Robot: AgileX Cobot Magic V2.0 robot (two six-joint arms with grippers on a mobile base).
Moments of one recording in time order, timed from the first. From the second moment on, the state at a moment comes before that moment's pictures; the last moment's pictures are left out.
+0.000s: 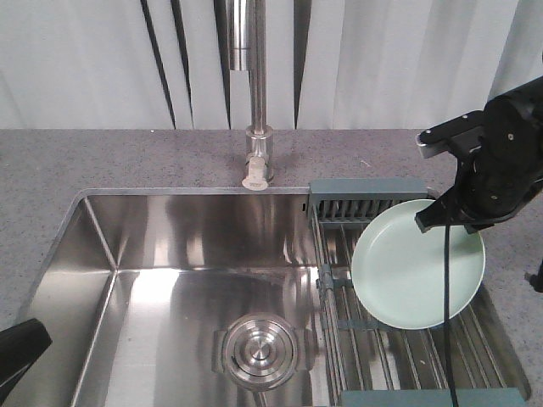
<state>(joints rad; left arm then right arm) 0.06 0.32 -0.27 1.77 -0.68 -2.11 0.18 1.69 -1.33 -0.29 1.01 0.00</state>
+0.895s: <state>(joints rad) 0.06 0.32 -0.27 1.77 -0.68 -2.11 0.18 1.73 -1.33 -0.27 0.94 -0.08</state>
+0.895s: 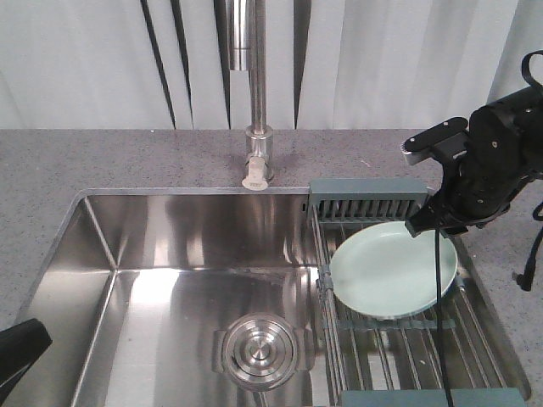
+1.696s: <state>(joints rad) 0.06 0.32 -0.27 1.77 -0.68 -2.11 0.18 1.06 -1.33 0.19 1.03 -0.33</state>
